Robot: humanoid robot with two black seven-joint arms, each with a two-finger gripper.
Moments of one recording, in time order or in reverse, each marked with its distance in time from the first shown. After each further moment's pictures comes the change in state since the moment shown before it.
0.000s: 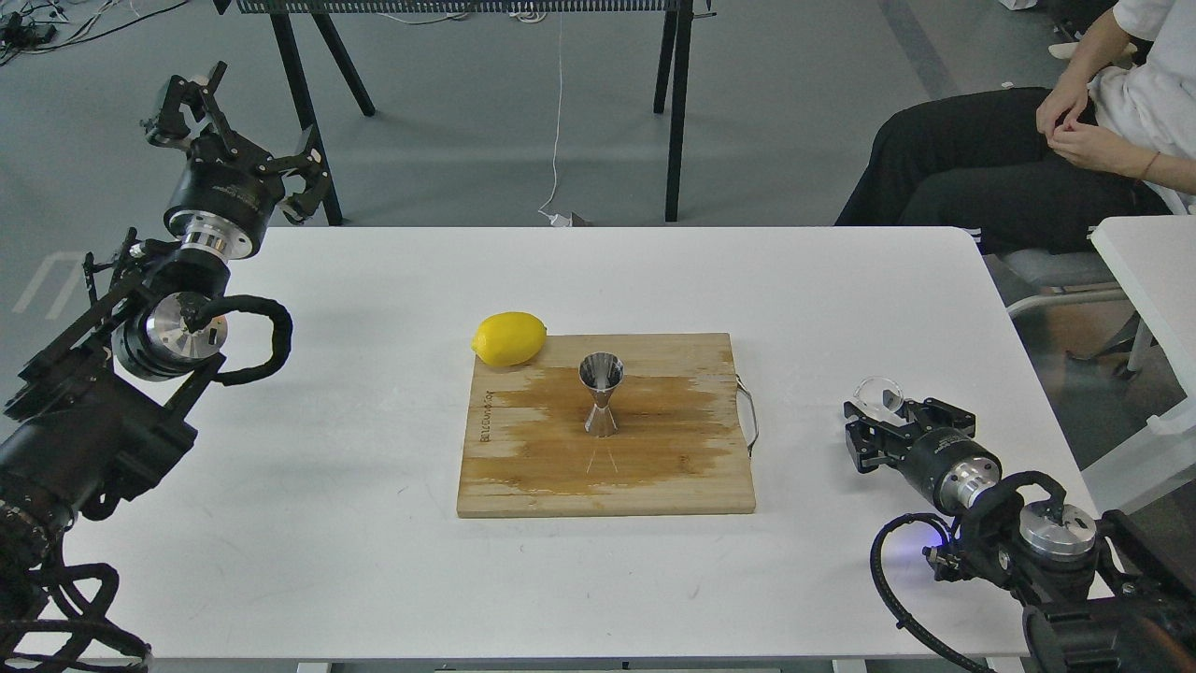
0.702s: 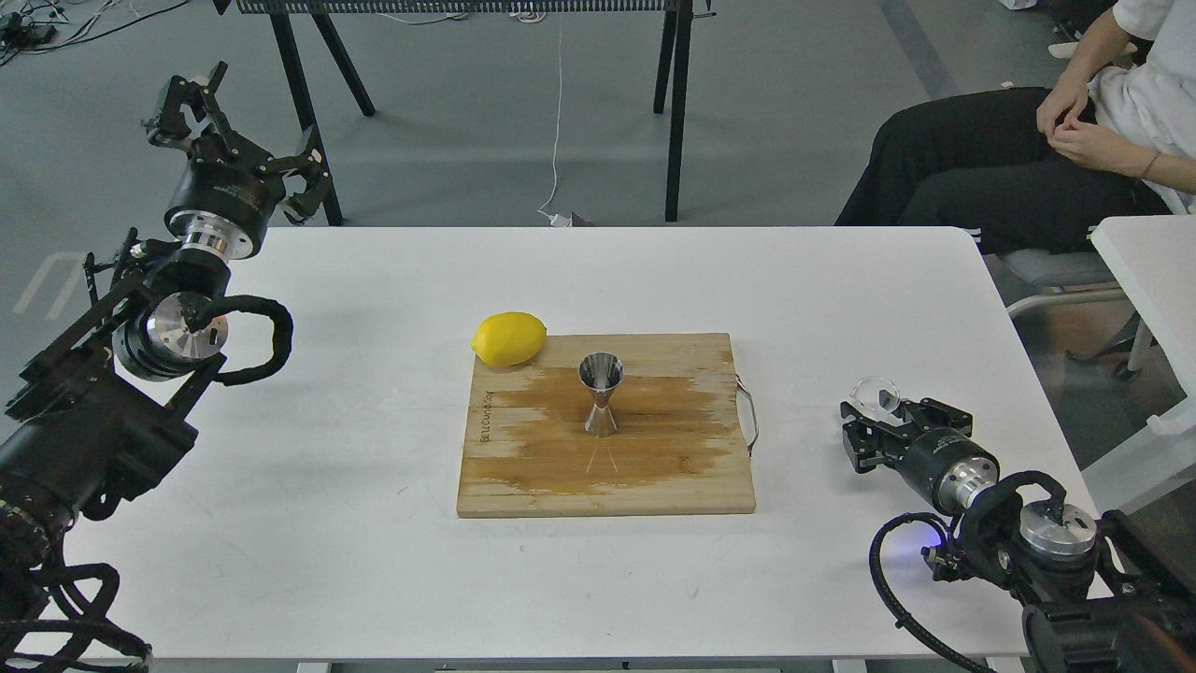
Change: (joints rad) left arm 0.000 -0.001 0.000 0.000 0.000 0.000 0.000; right arm 0.000 0.001 0.005 0.003 0.006 -0.003 -0.017
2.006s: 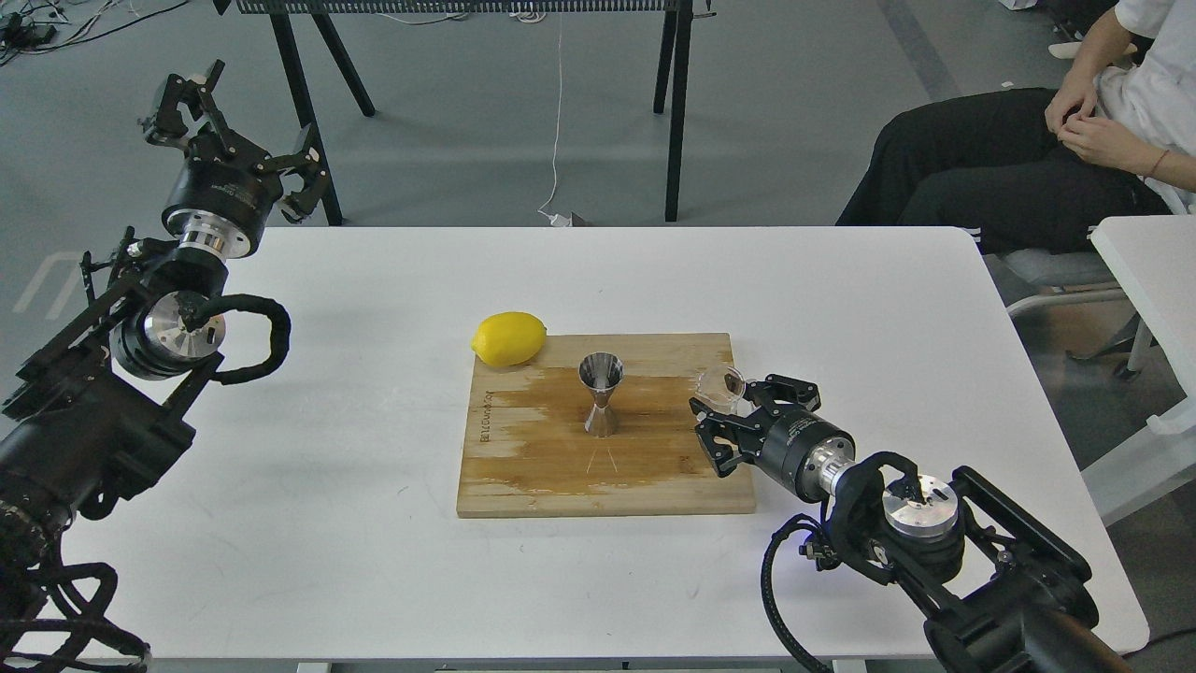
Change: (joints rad) left arm -0.001 0.003 0.000 0.000 0.000 0.000 0.000; right arm 0.015 0.072 -0.275 0.318 -0.010 -0.150 0.129
